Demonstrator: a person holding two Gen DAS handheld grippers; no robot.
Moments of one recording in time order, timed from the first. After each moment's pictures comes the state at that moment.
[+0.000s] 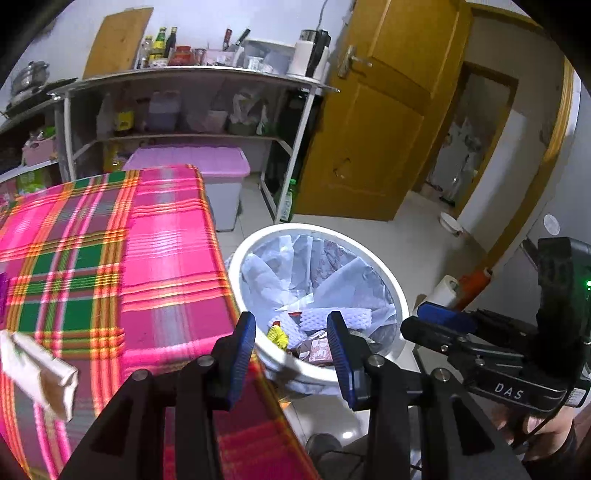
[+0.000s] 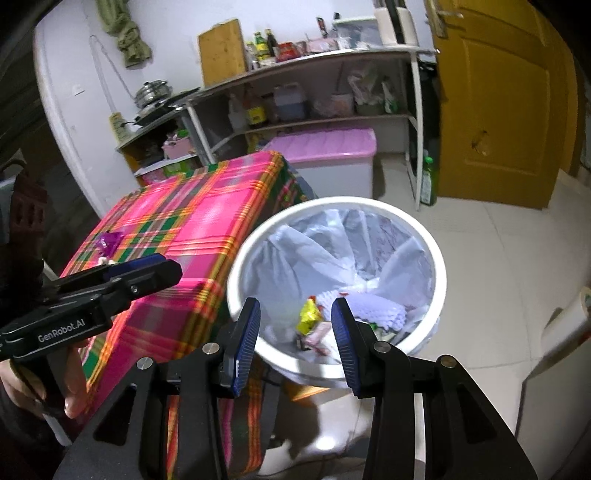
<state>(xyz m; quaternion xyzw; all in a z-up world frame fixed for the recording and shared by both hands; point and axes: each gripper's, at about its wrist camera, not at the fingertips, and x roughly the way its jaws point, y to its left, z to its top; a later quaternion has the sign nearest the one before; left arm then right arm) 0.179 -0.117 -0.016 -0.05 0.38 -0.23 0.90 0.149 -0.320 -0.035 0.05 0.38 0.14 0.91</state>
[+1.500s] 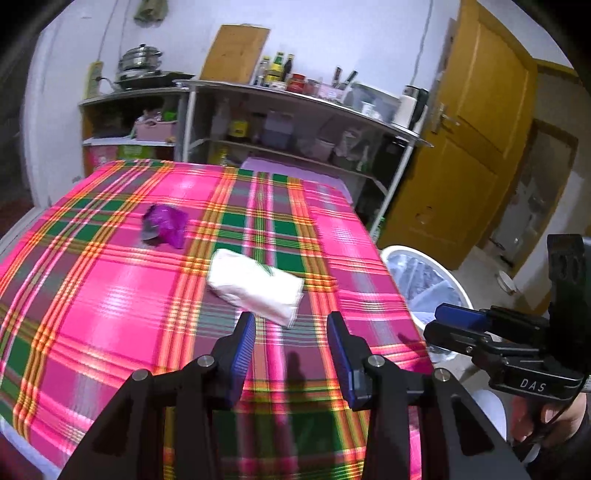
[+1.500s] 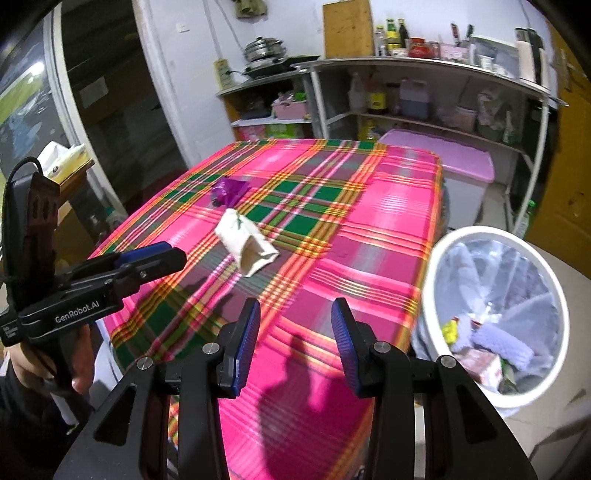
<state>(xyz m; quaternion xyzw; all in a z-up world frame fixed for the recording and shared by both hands) 0.090 0.061 -0.012 -0.12 0.34 -0.06 0.93 0.130 -0.161 -0.031 -0.04 0.39 0.32 0.87</state>
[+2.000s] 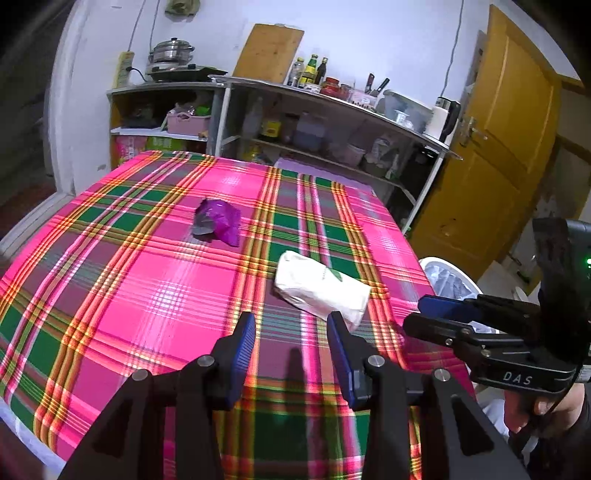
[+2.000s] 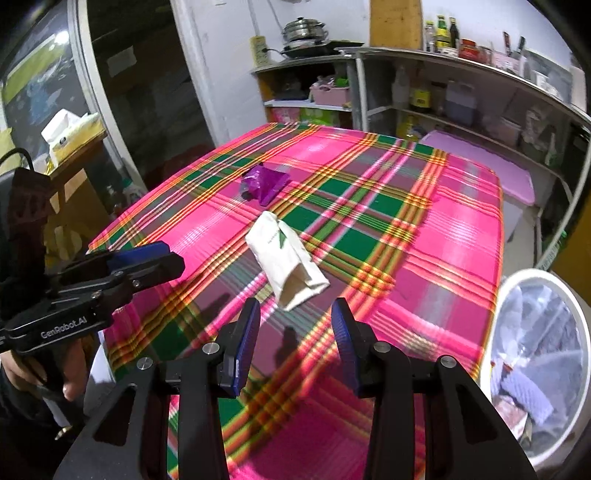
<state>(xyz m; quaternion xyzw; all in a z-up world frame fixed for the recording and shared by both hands) 0.089 0.107 -0.021 -0.14 0.34 -0.02 0.93 0.161 -0.092 -0.043 -0.09 0.40 0.37 0.84</state>
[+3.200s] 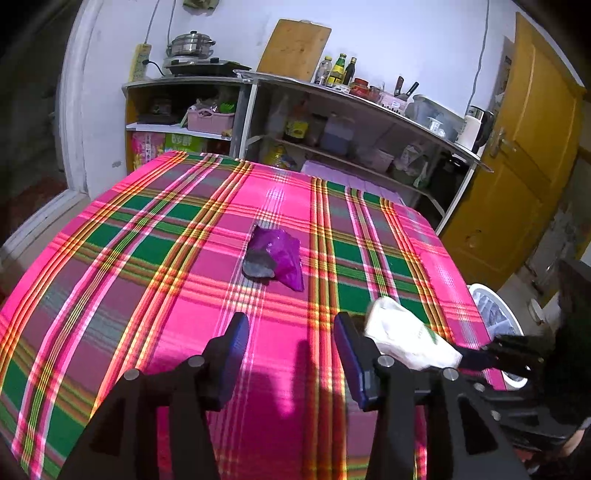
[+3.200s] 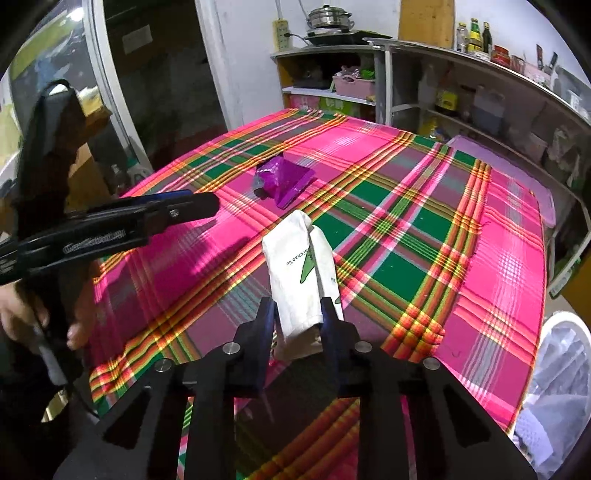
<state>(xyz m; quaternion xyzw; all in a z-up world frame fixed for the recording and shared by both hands) 0.157 0.170 -0.034 -0.14 0.35 0.01 0.93 0.188 -0.044 -0.061 -0.12 0.40 0.39 0.82</state>
